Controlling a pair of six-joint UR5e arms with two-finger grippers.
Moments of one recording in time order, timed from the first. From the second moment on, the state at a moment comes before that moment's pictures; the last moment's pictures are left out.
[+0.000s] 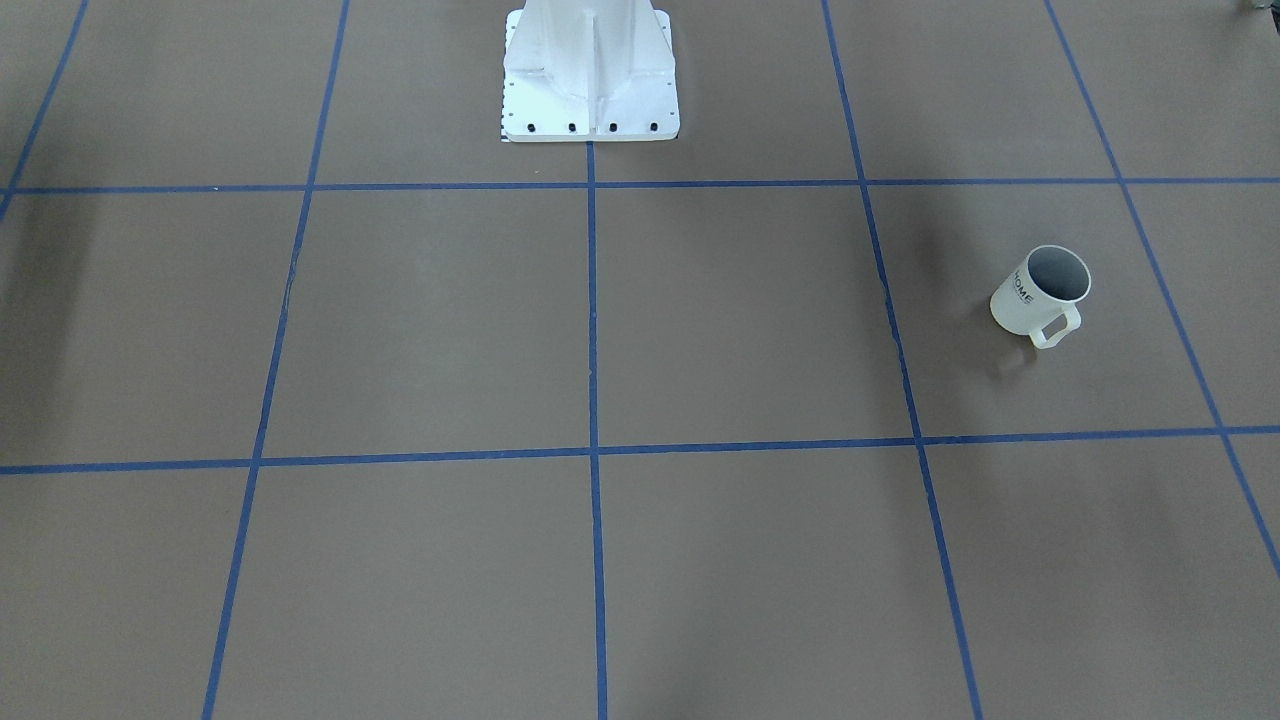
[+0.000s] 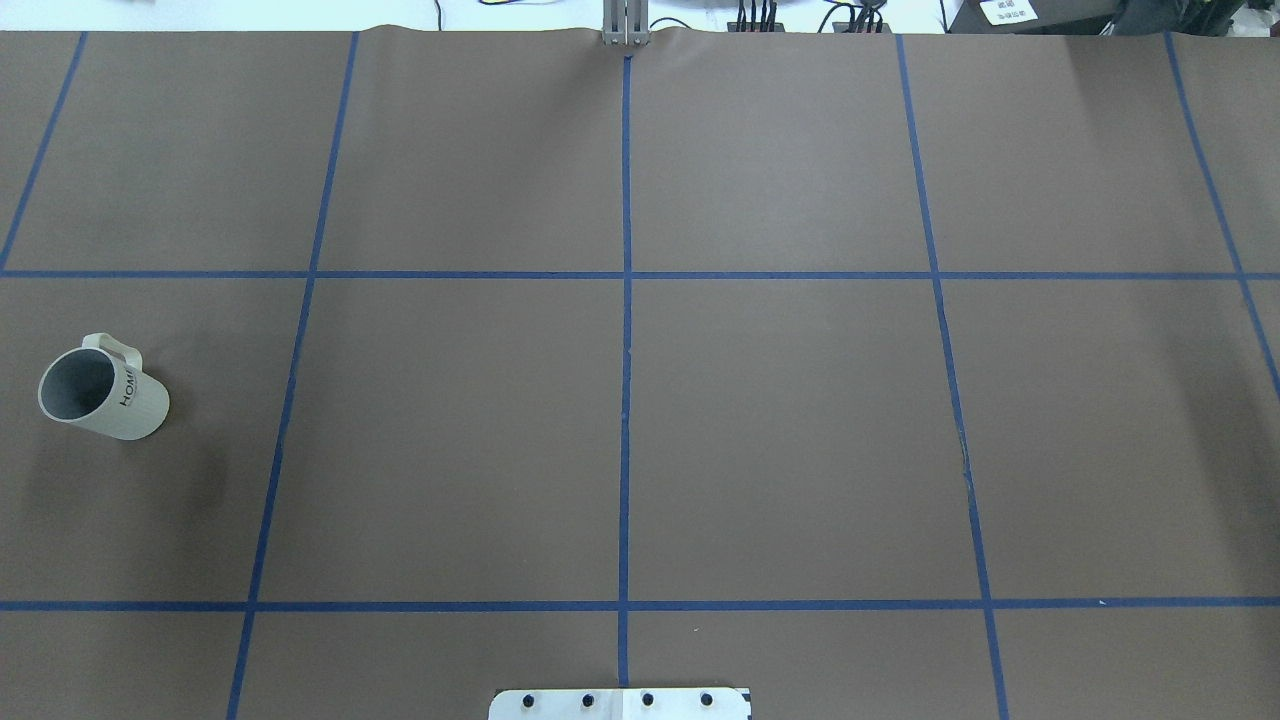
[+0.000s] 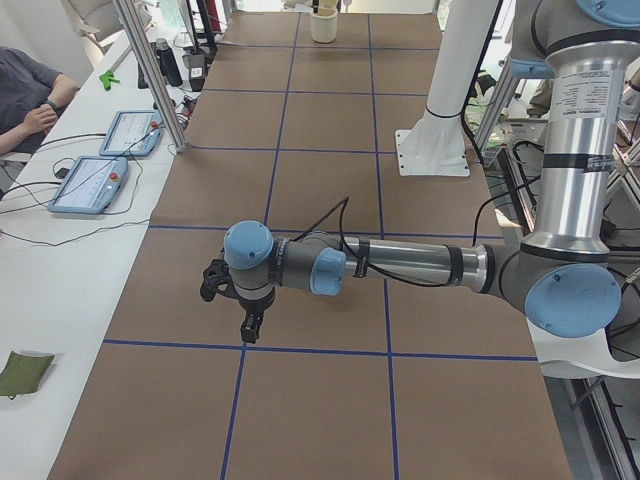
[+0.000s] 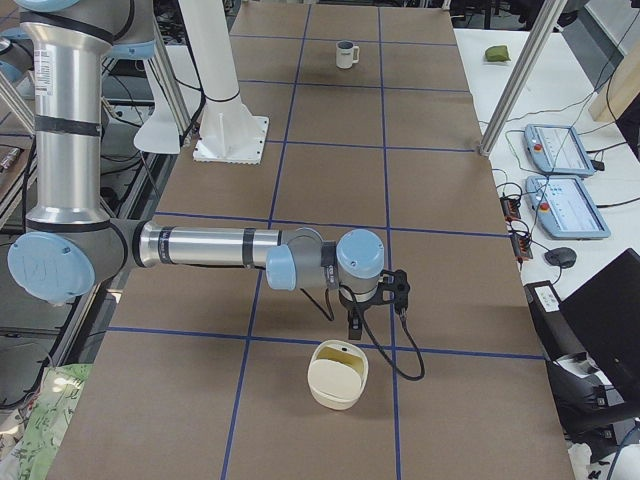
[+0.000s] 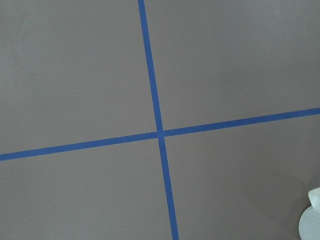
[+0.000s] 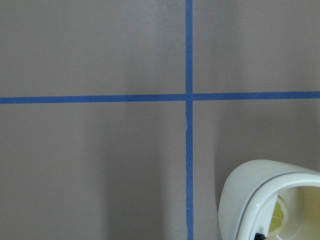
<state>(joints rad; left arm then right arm) -1.55 -1.60 -1.60 -1.68 -2.37 0.01 1.56 -1.66 1.65 -1.44 2.43 0.12</state>
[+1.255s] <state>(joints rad) -1.55 -1.61 -1.60 -1.68 -2.36 0.01 1.61 -1.66 1.64 -1.41 2.42 0.09</state>
